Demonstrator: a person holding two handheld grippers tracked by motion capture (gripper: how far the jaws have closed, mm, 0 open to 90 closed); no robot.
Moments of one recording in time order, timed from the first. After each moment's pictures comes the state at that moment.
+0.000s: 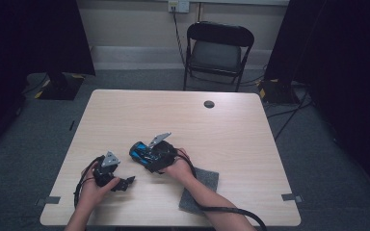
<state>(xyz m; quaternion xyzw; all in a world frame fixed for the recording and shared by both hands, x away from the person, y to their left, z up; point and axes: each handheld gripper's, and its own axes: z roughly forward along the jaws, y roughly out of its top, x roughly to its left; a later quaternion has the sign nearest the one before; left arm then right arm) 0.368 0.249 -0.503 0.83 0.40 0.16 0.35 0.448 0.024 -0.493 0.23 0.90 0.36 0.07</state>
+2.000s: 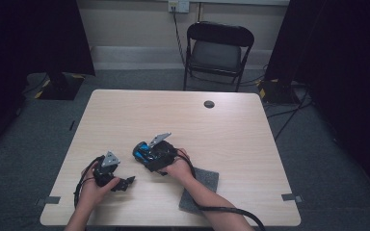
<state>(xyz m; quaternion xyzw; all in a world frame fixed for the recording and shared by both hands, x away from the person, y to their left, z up) 0.368 0.249 -0.503 0.83 0.39 0.16 0.35 0.448 0.025 -0.494 0.24 0.90 0.36 0.08</state>
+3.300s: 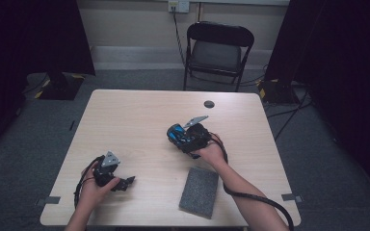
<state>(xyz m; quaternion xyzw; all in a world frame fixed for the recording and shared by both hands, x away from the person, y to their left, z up) 0.368 0.249 -0.503 0.84 0.39 0.16 0.35 0.493 -0.084 -0.462 0.31 0.88 0.35 0.12</state>
